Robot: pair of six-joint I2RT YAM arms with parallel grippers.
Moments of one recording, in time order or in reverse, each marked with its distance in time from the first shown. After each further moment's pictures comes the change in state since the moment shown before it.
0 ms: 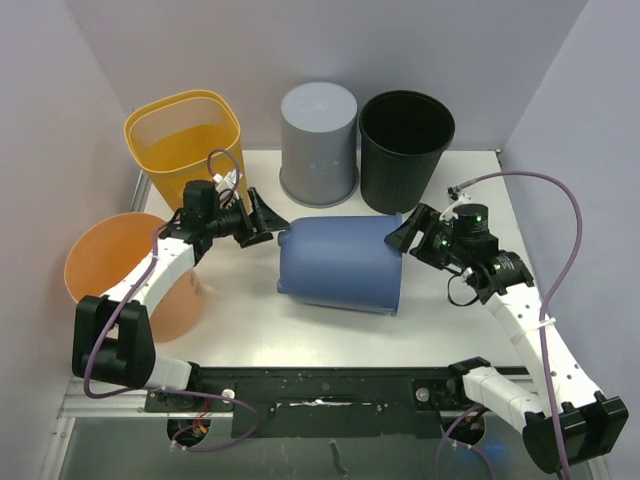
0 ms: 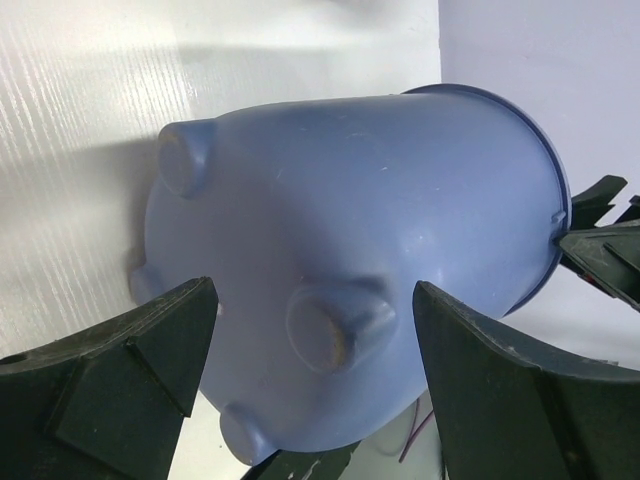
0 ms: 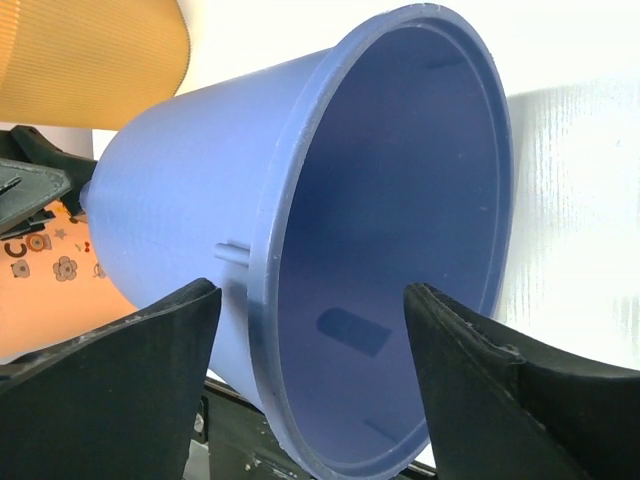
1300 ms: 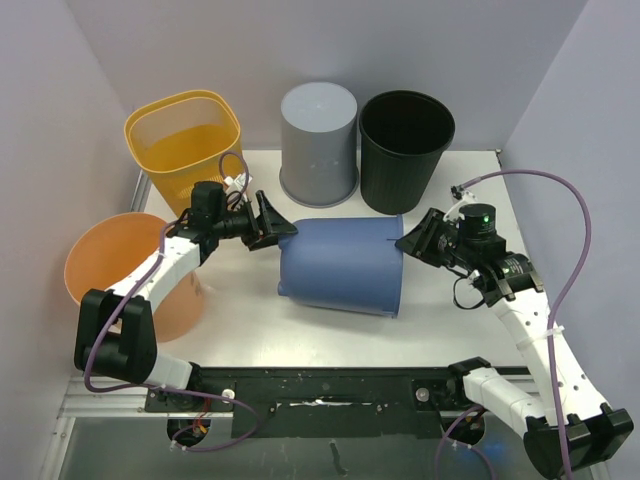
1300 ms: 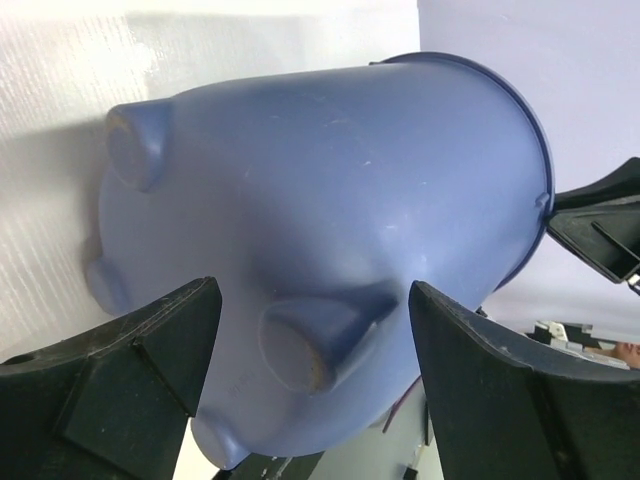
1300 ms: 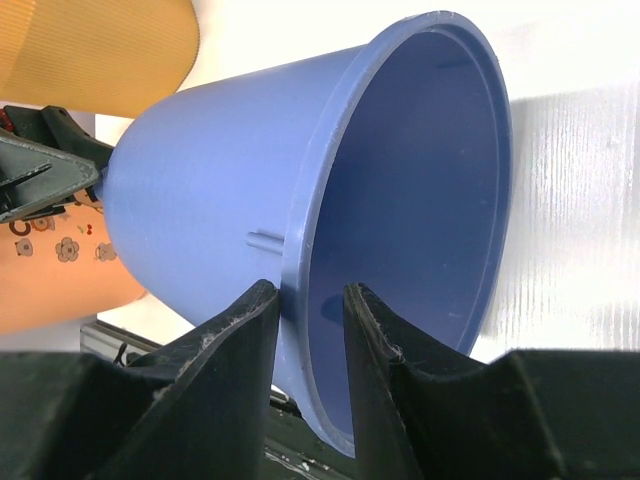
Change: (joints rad) left arm -0.042 0.033 0.000 0.025 0.050 -0.027; right arm 0.000 -0.032 0.059 -0.087 -0.007 -0.047
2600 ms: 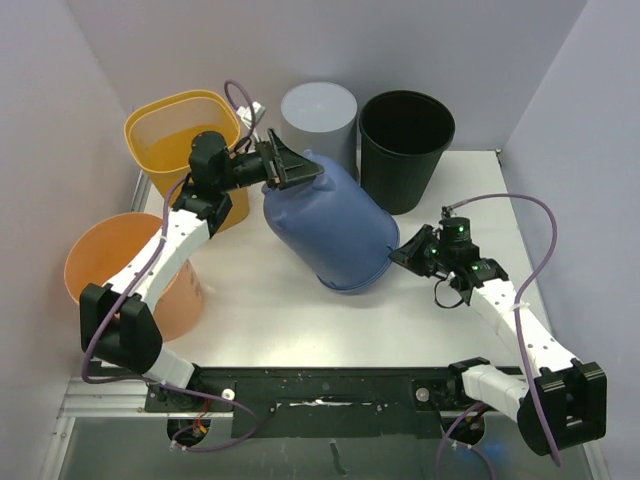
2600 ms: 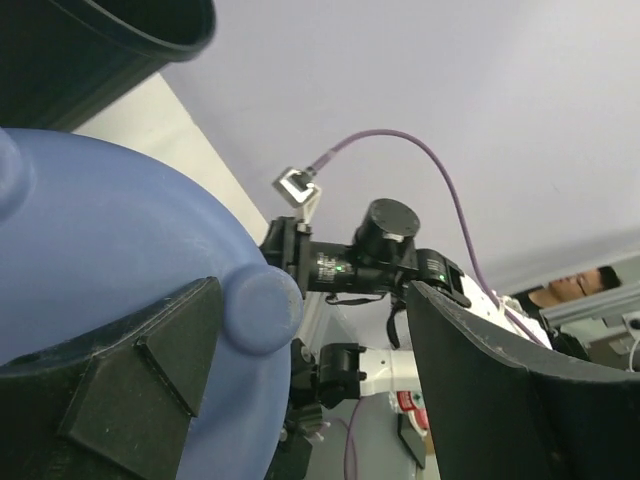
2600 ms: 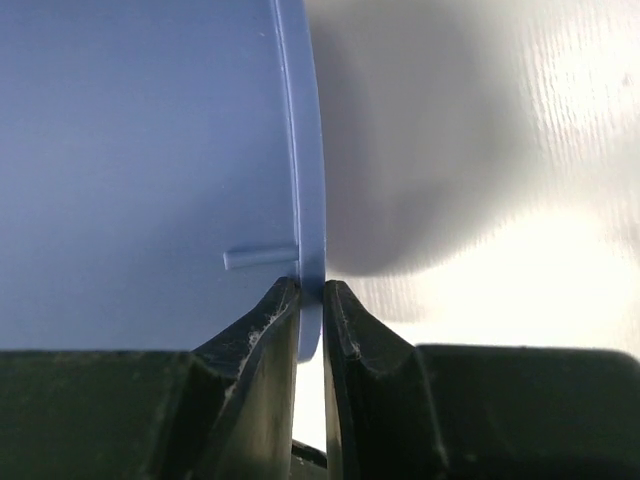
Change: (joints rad) left arm -0.100 0.056 0.373 0.317 0.080 -0.264; right arm -0.024 0.125 -0.257 0.317 0.001 0.197
